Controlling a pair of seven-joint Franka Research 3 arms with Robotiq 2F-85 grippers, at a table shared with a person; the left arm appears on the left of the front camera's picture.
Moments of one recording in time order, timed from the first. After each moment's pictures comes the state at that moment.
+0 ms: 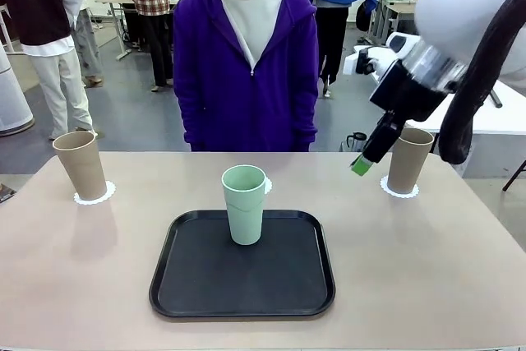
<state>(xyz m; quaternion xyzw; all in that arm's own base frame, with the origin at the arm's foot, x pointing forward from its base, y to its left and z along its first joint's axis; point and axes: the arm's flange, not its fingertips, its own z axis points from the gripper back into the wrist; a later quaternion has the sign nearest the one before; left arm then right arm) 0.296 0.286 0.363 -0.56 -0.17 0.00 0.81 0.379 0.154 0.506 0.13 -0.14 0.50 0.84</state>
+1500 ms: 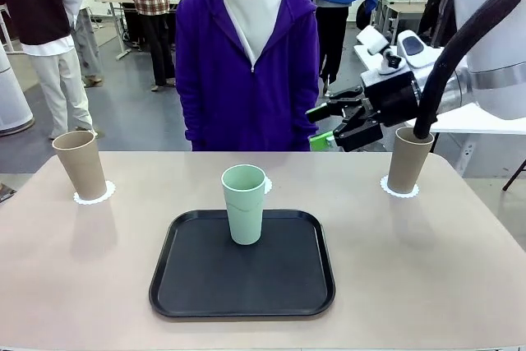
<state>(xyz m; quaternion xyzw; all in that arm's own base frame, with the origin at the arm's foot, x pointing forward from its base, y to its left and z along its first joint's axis) 0.296 0.286 0.363 -0.56 -0.17 0.00 0.81 0.387 0.165 0.487 0.38 -0.40 0.59 0.59</state>
